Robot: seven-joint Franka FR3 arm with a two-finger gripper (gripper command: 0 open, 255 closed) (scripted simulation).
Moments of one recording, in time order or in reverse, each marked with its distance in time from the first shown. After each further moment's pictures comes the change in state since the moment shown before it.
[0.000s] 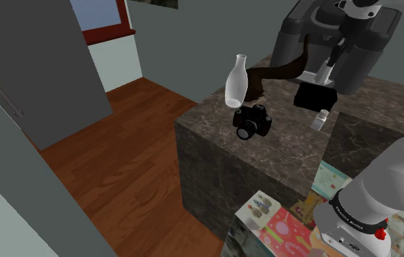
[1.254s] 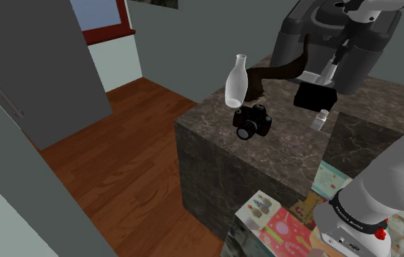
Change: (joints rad) arm -0.003 0.365 -0.215 0.249 0.211 0.092 -0.302
